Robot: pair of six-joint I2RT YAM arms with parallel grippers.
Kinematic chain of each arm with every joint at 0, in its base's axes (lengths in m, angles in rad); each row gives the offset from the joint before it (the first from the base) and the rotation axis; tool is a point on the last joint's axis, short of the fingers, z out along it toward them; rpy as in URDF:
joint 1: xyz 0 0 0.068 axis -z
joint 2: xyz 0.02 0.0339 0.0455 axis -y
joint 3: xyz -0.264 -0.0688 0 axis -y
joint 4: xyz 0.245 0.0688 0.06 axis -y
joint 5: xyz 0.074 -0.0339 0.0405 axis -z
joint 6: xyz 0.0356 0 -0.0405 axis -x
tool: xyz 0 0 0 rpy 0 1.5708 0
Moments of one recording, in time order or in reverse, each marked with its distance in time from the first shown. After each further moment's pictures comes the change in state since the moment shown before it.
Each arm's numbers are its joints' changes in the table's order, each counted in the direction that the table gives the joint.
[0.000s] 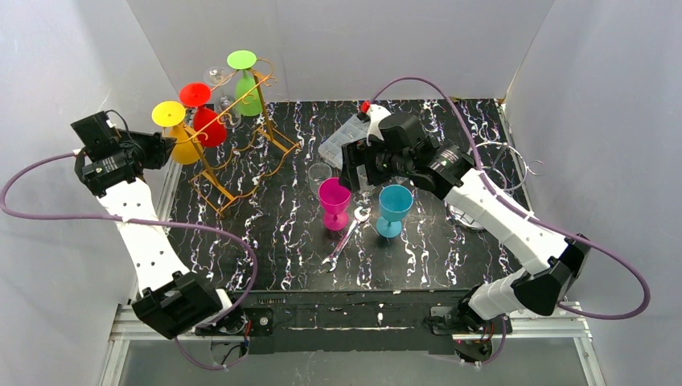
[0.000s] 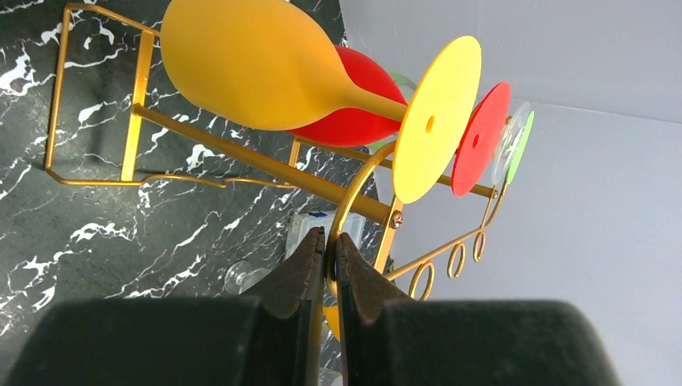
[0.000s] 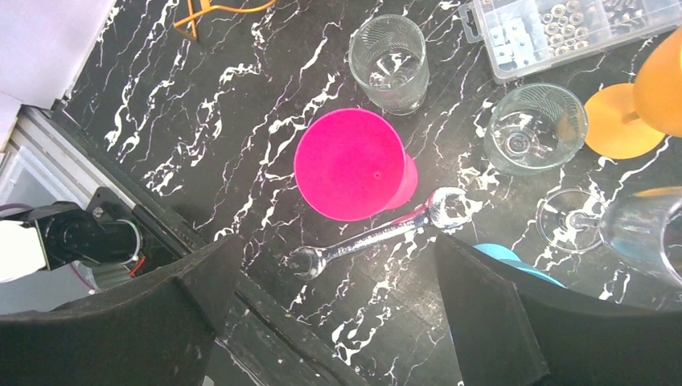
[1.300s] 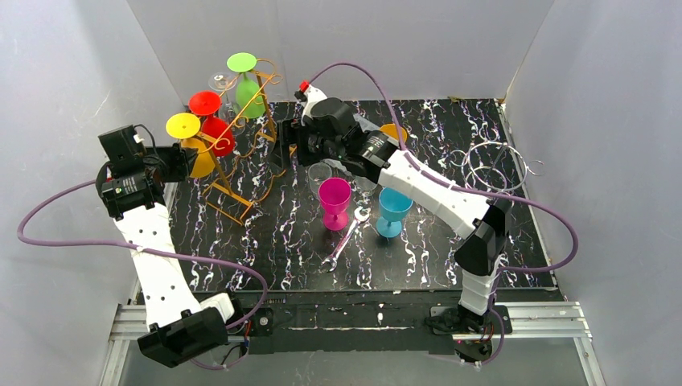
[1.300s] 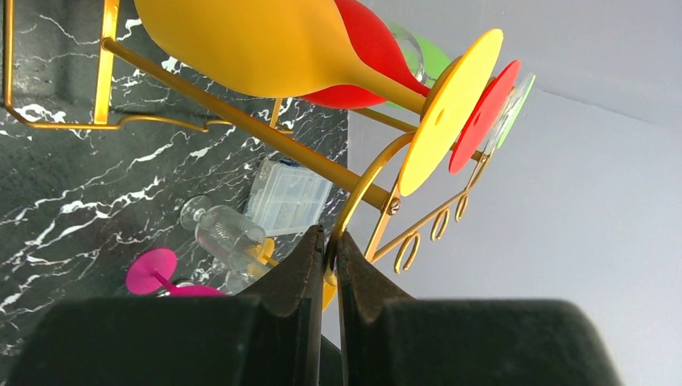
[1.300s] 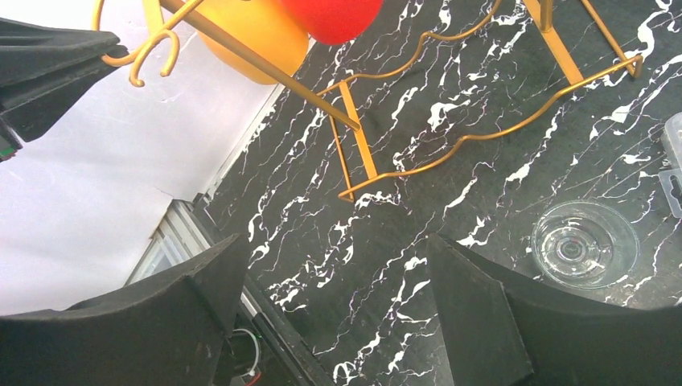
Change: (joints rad) left arm 0.143 0.187 -0.116 -0.090 -0.093 0.275; right arm -0.145 -0.435 0.400 0.261 -0.006 -0.208
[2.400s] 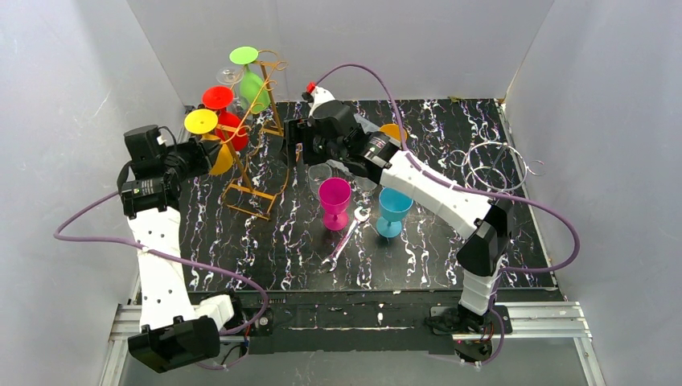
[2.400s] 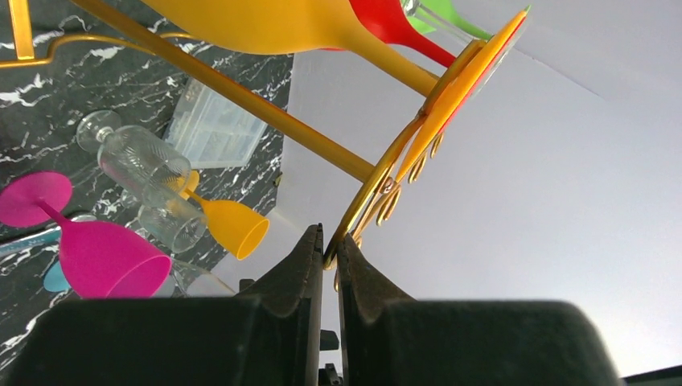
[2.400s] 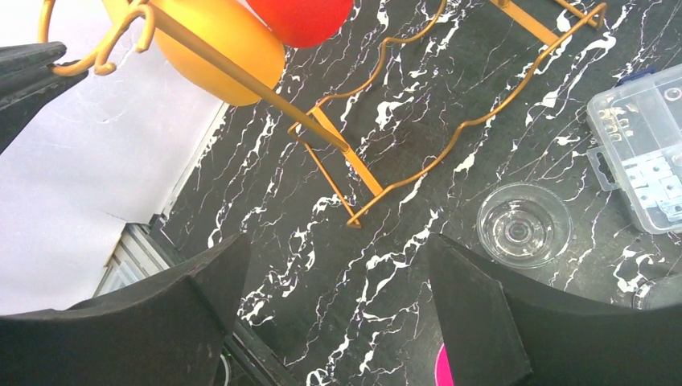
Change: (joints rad) left arm 0.143 0.030 -0.109 0.131 0.056 0.331; right arm 0.000 0.006 -0.032 -0.022 0.113 0.008
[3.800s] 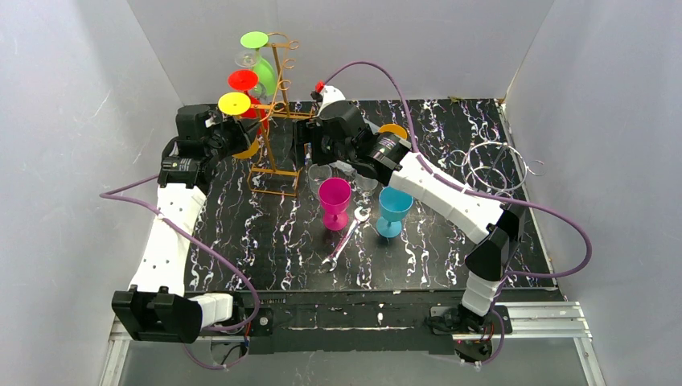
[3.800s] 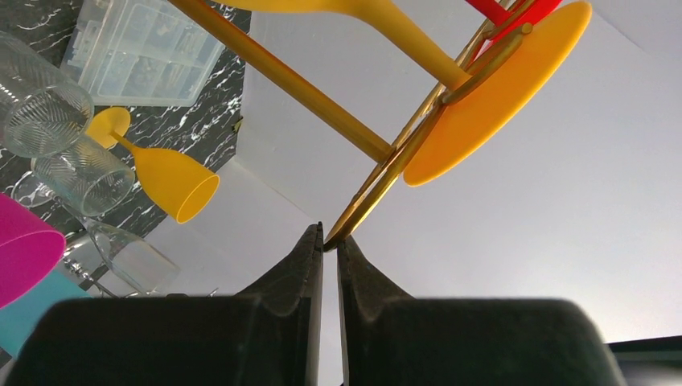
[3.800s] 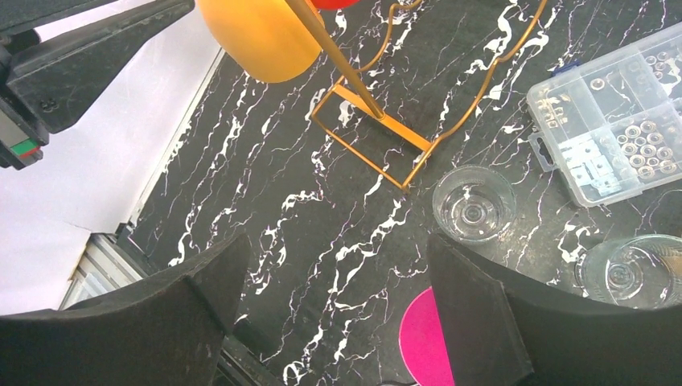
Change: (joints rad) left arm 0.335 -0.156 -0.010 0.269 -0.137 0.293; right arm 0.000 0.065 -0.032 -0.058 0.089 0.027
